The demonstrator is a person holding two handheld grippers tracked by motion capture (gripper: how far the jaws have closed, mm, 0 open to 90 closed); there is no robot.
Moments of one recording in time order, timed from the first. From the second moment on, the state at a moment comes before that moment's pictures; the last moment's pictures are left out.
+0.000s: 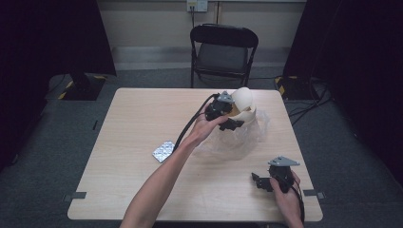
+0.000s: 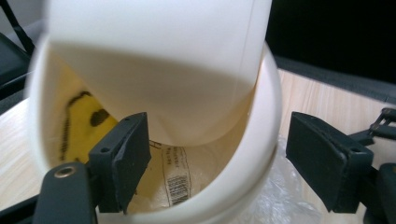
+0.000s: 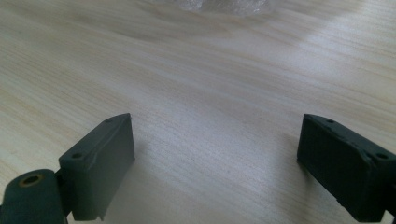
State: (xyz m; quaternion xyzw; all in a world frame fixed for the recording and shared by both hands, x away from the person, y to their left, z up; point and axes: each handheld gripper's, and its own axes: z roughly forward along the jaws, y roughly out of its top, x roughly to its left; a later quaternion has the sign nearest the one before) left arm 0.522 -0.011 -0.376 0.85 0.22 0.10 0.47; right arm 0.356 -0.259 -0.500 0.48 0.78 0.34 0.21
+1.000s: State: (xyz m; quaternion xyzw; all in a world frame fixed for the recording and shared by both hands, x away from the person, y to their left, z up) left arm 0.460 0.176 -0.405 0.81 0.30 0.12 0.50; right arm 0.356 -0.259 -0.500 0.48 0.78 0.34 0.21
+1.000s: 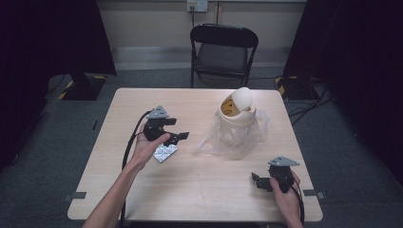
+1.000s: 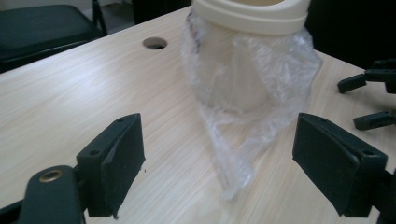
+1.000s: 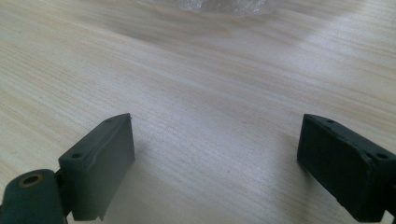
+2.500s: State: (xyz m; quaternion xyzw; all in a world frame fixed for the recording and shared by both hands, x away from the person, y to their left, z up) left arm 0.429 0.222 -0.500 0.84 0.36 0.16 0.38; right arm 0.355 -0.259 -0.500 0.48 0.78 0.33 0.21
